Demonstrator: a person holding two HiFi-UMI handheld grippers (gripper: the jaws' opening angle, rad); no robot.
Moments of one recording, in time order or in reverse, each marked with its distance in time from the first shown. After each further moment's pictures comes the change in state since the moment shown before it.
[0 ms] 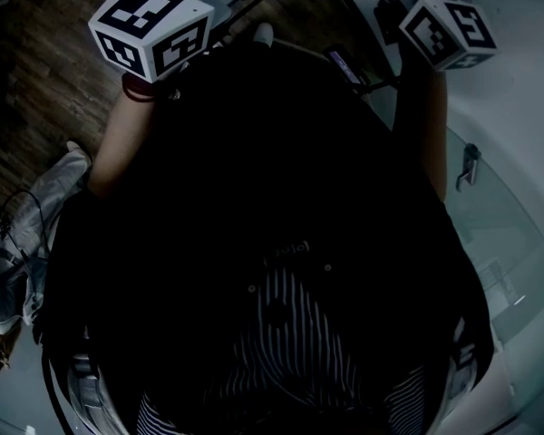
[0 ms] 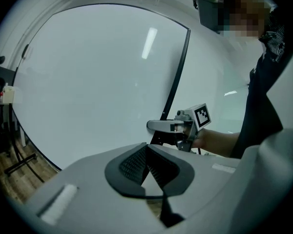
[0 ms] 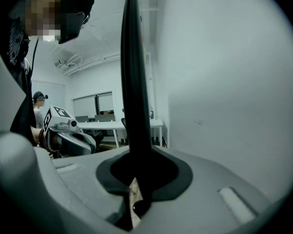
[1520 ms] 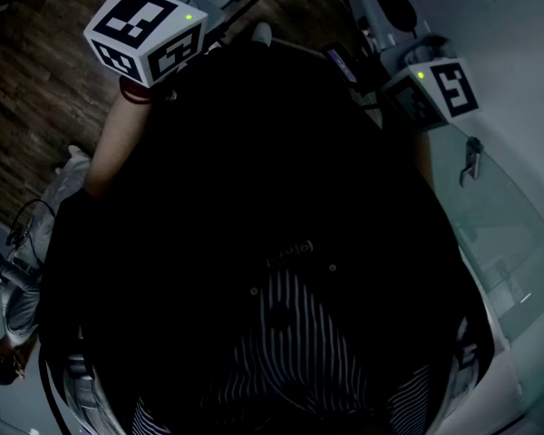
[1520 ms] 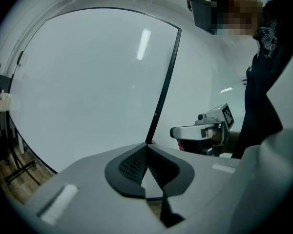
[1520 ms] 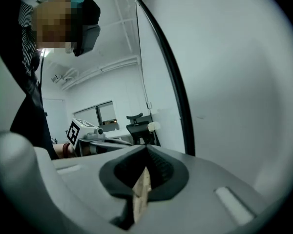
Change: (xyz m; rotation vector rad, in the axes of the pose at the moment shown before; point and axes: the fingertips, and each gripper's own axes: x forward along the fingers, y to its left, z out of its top) left arm -0.014 -0.005 0.001 0.055 -0.029 -0.019; right arm -0.045 0.085 -0.006 0.128 -0.054 0.021
